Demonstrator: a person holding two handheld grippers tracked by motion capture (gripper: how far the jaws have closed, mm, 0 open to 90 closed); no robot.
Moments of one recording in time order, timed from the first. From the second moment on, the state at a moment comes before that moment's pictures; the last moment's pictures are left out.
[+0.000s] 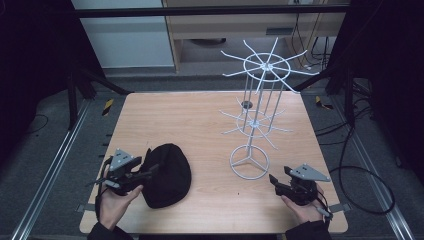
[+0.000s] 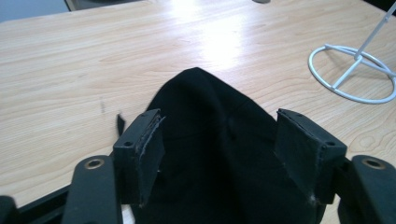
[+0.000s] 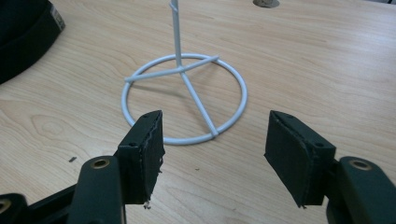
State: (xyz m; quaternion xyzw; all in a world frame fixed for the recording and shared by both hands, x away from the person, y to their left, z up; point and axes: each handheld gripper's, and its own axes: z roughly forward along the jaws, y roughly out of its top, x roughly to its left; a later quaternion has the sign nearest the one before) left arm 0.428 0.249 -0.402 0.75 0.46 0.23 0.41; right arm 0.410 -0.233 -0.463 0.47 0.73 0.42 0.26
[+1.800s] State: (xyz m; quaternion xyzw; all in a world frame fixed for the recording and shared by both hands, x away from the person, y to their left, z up) left arm 0.408 0.234 -0.359 0.72 0.36 0.25 0.54; right arm 0.416 -0.242 -0.474 0.47 0.74 0.40 0.25
